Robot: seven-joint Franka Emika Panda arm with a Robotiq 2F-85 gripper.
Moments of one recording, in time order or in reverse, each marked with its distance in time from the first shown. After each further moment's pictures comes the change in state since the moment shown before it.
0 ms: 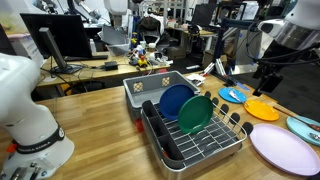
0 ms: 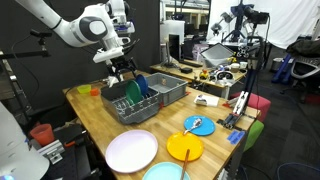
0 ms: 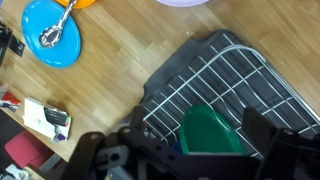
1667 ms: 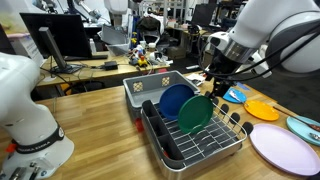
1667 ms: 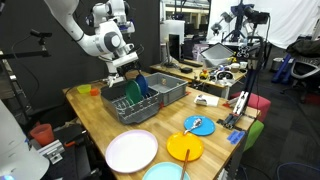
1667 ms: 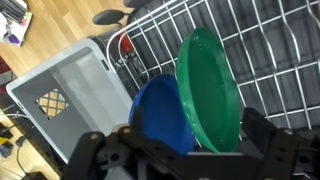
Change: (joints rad) arm 0.045 0.388 0.064 0.295 -0.102 0.191 -0.157
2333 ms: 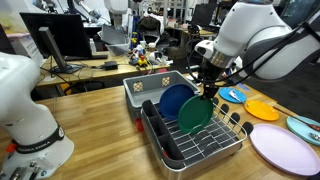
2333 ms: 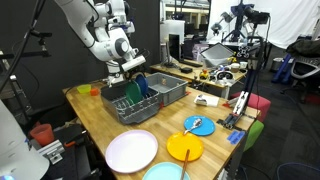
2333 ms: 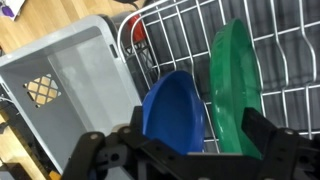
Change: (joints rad) arm 0.000 0.163 -0.010 0.149 -0.100 0.000 -0.062
